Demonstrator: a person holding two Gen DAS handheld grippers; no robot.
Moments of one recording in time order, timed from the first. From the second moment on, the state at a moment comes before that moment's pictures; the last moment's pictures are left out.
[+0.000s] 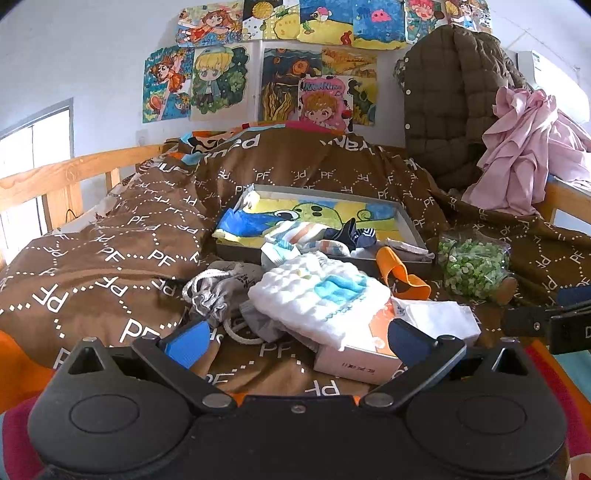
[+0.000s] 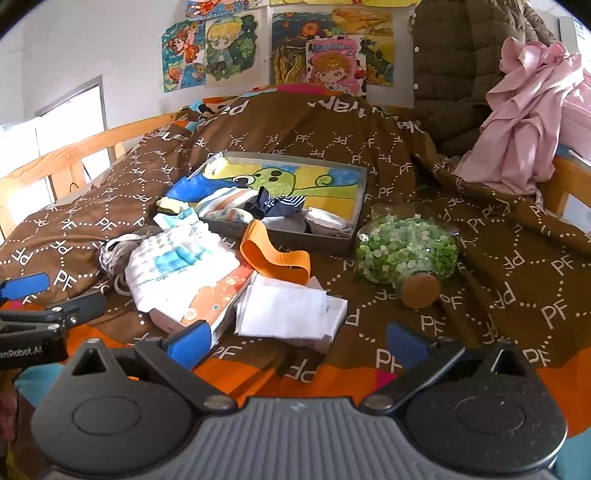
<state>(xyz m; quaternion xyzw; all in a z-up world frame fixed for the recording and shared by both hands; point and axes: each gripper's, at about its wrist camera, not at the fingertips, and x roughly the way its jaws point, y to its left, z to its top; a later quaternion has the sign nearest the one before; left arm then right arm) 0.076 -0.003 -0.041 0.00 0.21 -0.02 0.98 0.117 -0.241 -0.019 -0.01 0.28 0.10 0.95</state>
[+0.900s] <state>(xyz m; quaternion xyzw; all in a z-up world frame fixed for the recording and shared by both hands) 0.114 0.010 -0.044 -0.04 0.20 0.01 0.98 0.145 -0.231 -0.015 -0.02 0.27 0.13 0.95</state>
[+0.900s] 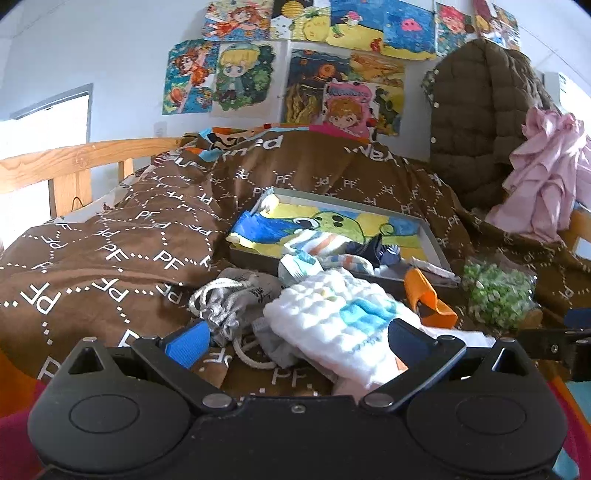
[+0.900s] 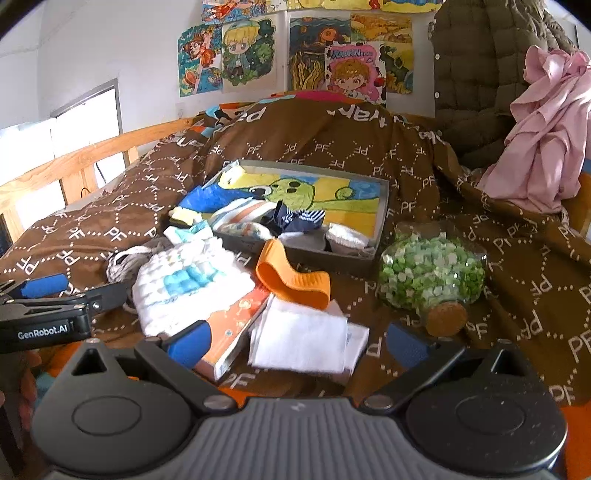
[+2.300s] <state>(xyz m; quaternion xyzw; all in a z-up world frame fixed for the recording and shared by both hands) 0.182 -0.021 -0.075 -0.03 0.23 -0.01 0.97 0.210 -0.229 -0.071 -0.09 0.30 0.19 0.93</state>
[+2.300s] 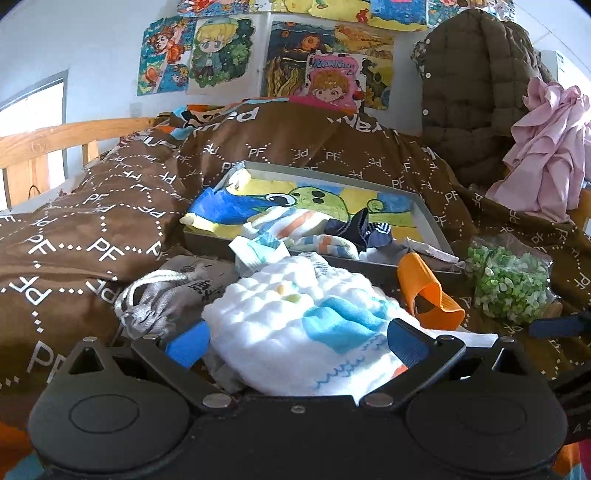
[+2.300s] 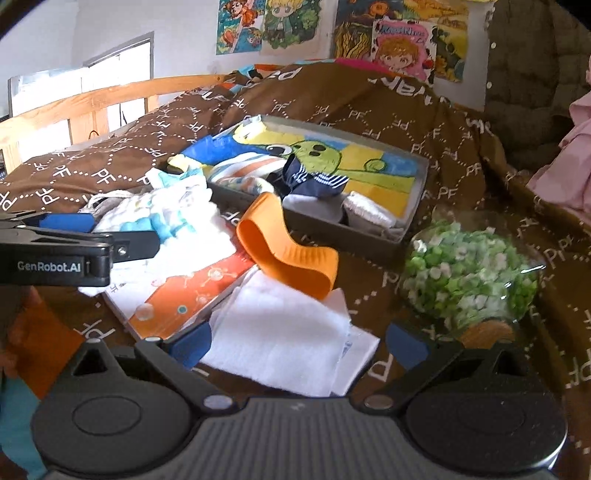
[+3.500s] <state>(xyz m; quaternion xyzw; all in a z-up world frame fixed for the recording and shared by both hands) 0.177 -0.042 -0.079 0.00 0.25 -0.04 0.97 0.215 -0.218 -0.084 -0.11 0.29 0.18 0.93</state>
